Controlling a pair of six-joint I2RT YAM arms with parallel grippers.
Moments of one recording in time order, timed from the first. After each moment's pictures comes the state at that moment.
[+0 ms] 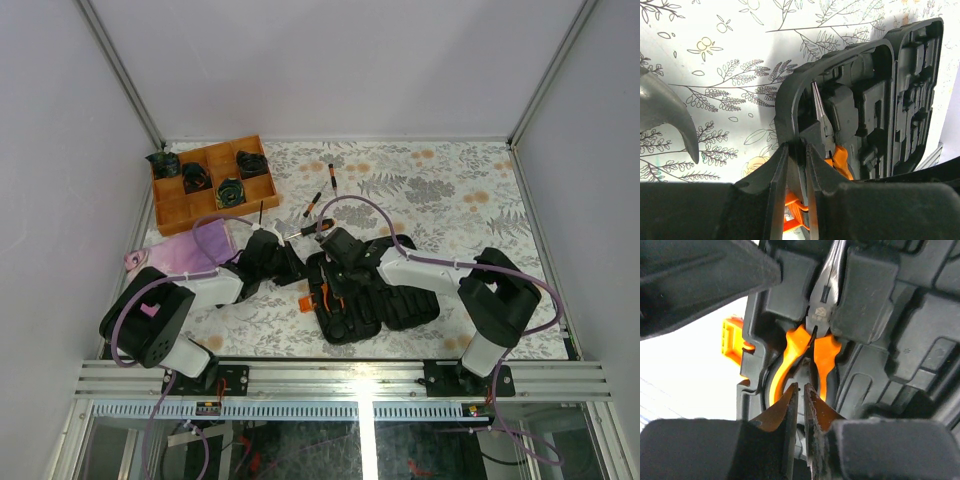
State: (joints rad) left arm -0.52 1.49 0.51 0.28 0.25 -0.87; right arm 0.92 1.70 1.06 -0.42 -0.05 0.48
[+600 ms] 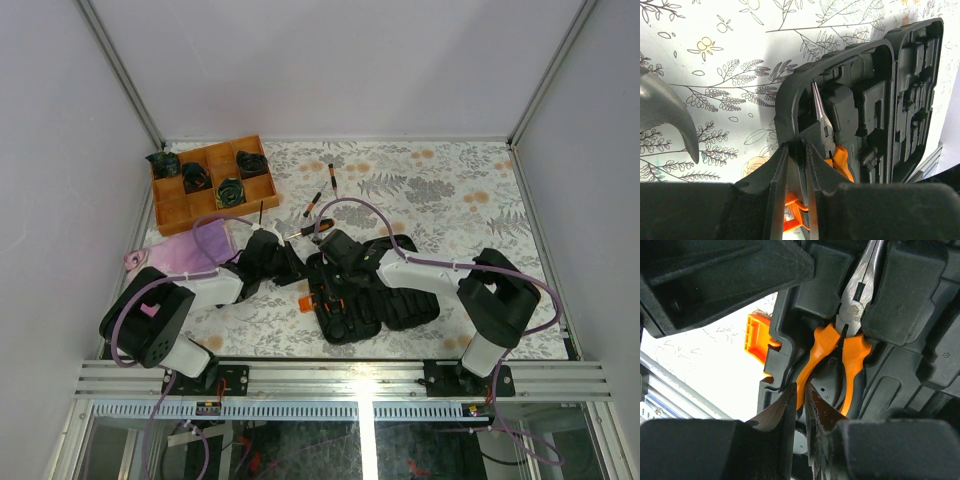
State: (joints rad) left arm -0.52 1.49 0.51 0.28 0.25 -0.87; right arm 0.94 1.70 1.04 -0.38 -0.12 0.52
